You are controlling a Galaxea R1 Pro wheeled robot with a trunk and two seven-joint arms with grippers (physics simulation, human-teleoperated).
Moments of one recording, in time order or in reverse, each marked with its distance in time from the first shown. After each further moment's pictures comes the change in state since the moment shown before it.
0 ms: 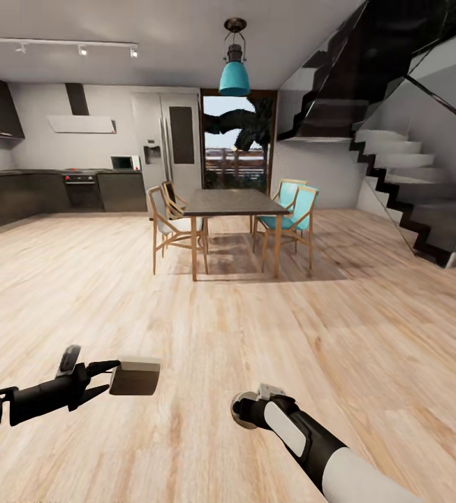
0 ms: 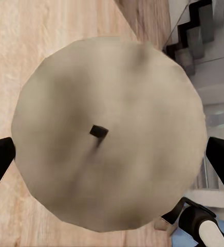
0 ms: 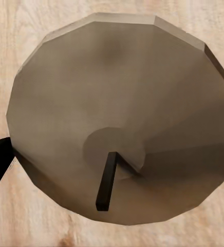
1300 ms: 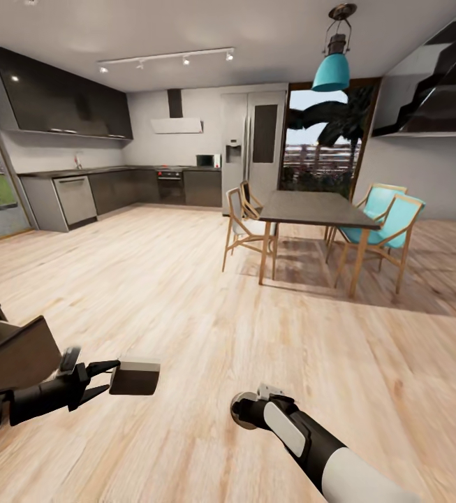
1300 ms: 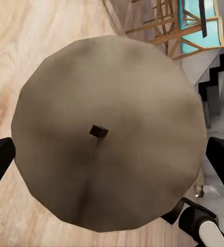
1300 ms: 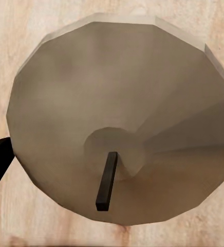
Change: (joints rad) left arm 0.000 0.000 0.000 0.000 0.000 0.000 0.000; right arm 0.000 0.002 0.004 0.000 0.001 0.000 -0.003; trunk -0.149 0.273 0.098
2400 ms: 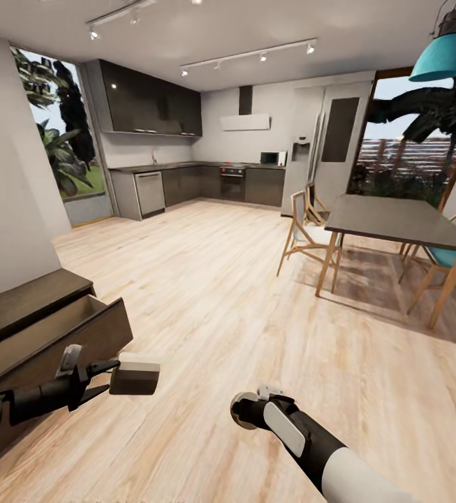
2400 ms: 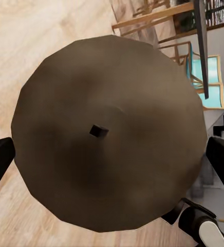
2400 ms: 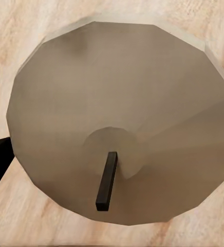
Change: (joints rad) left arm 0.000 0.000 0.000 0.000 0.000 0.000 0.000; right arm 0.000 0.000 0.001 0.000 0.000 0.000 0.000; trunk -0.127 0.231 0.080
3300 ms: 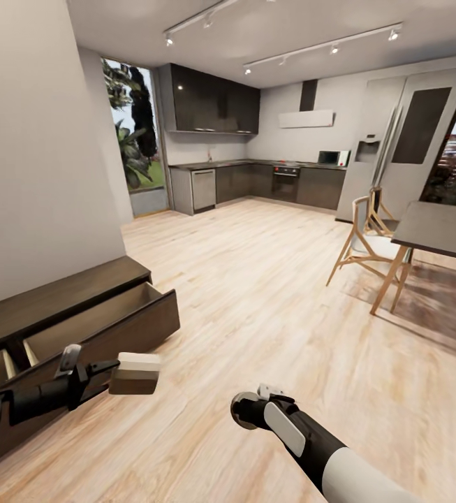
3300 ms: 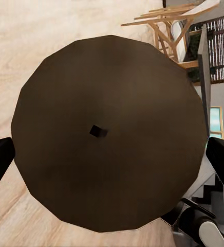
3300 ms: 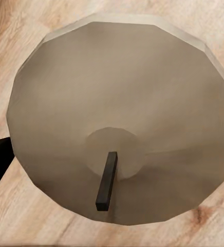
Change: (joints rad) left arm 0.000 0.000 0.003 0.000 -0.002 0.000 -0.002; right arm 0.000 -0.002 0.000 0.000 0.000 -0.001 0.001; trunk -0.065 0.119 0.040
